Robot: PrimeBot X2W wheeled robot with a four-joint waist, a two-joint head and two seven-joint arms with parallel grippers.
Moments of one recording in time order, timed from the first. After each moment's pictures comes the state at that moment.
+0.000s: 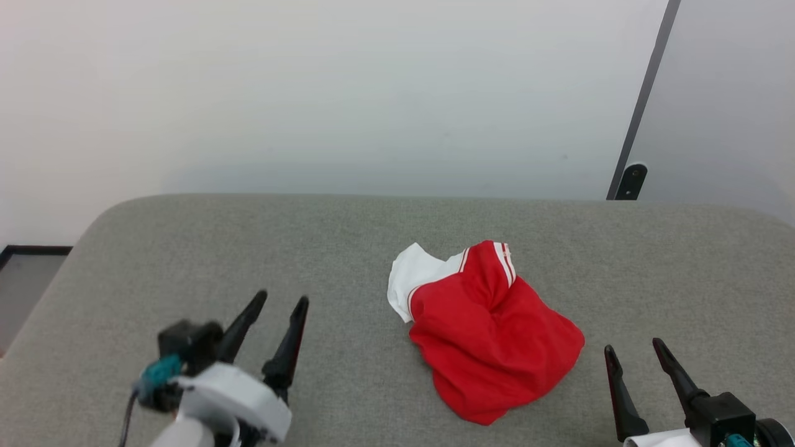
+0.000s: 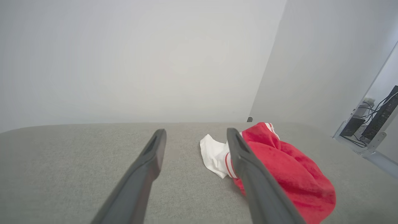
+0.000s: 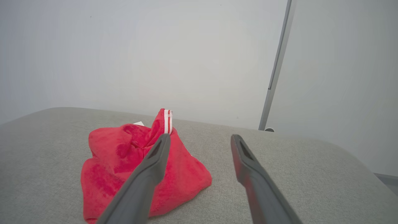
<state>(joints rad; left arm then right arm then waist) -0.29 0.41 -0.50 0.36 -0.71 -0.06 -0.26 0.04 -0.06 0.02 0.18 0.03 0.13 -0.26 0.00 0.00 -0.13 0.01</state>
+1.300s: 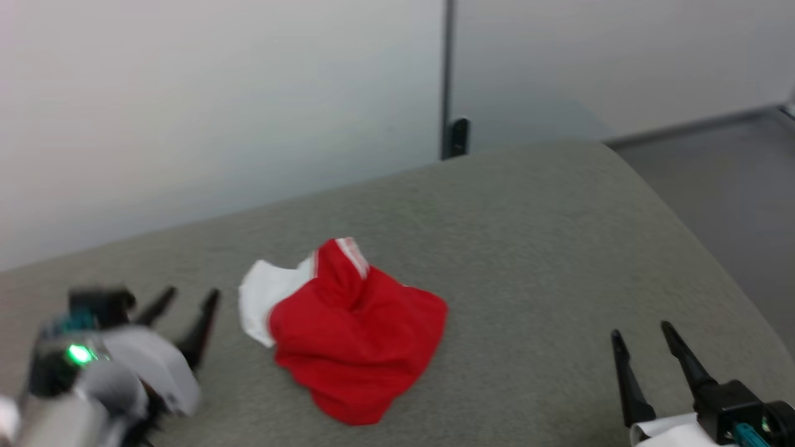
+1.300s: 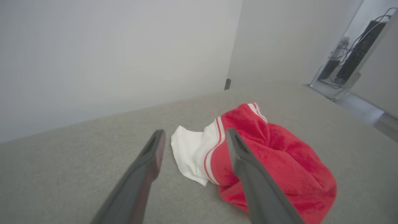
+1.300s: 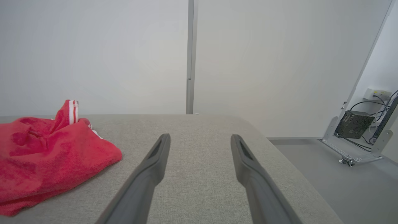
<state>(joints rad) -0.20 0.44 -0.14 0.27 -0.57 -0.13 0.07 0.02 -0.09 0.01 0.15 0.02 0.13 -0.26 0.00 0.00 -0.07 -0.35</state>
